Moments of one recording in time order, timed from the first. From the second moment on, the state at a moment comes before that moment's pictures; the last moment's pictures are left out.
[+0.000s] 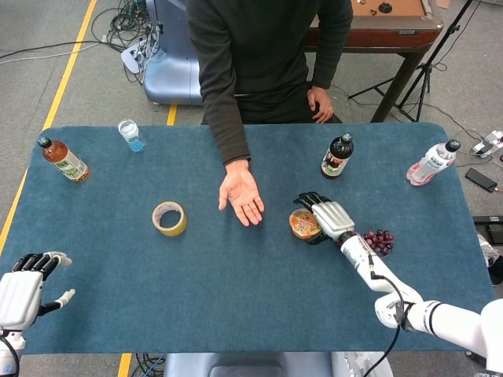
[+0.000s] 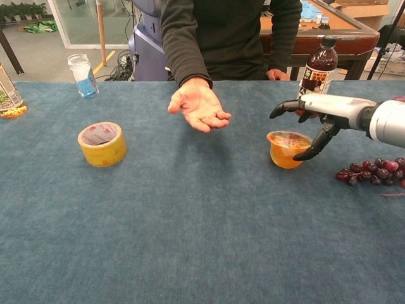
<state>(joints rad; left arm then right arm) -0.07 -1.12 -0.03 -1.70 1.54 1.53 0.12 0.75 -1.48 0.13 -1.31 -1.18 0.77 0.09</state>
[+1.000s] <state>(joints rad) -0.10 -1.14 -0.05 -1.67 1.53 1.50 0.11 0.33 -1.08 0.02 -1.86 -1.32 1.39 -0.19</state>
